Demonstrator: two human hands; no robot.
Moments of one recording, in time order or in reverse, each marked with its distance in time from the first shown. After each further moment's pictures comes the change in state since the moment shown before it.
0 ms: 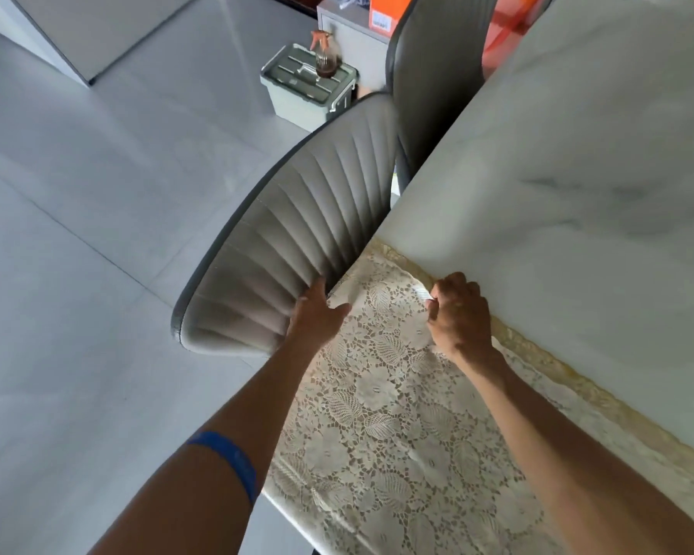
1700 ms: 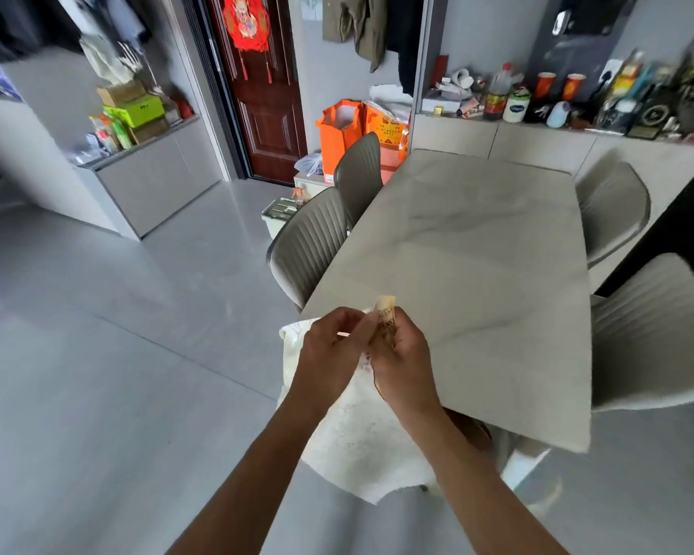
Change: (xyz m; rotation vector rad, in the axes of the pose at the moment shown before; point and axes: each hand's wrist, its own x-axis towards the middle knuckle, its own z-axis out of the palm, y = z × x) left_hand -0.640 -0.058 -0.052 -0.363 0.063 0.590; right_hand -0.592 -0.148 -0.215 1.327 0.340 -0.078
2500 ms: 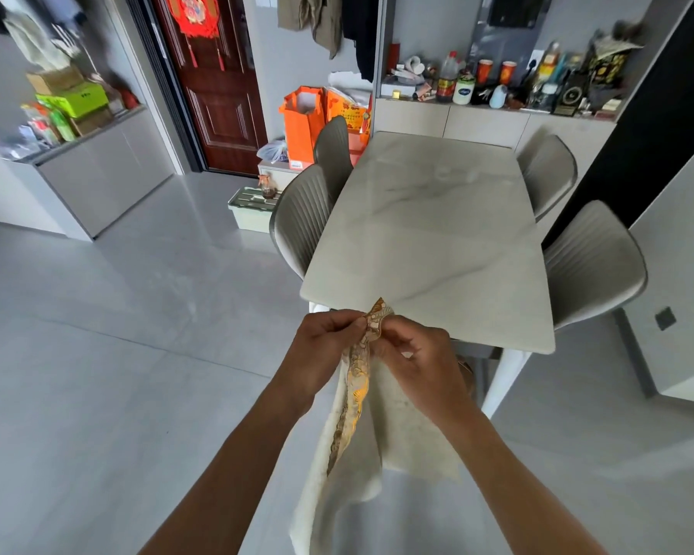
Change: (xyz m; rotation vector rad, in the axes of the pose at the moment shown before) left_hand -0.119 -0.040 -0.141 -0.217 -0.396 0.026; right_hand -0.165 -0.033 0.071 -0.345 -0.043 -0.307
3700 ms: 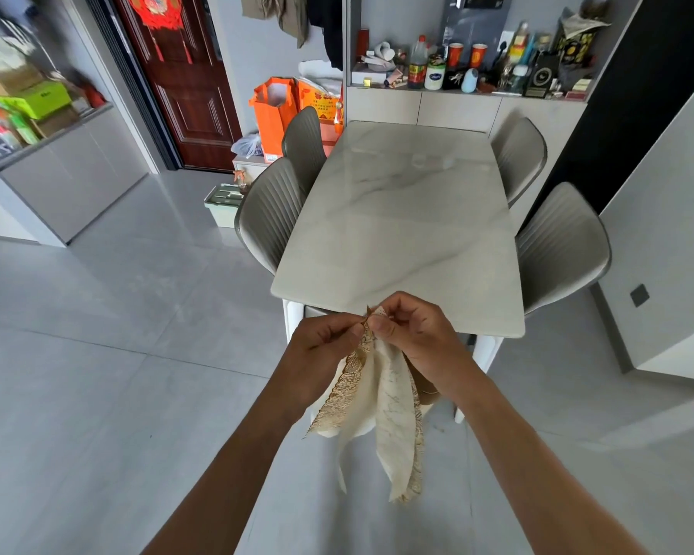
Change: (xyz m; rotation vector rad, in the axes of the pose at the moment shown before) left_hand 0.008 -0.003 0.065 0.073 -0.050 0.120; right_hand 0.006 0.025 -0.078 0.421 -0.092 0.321
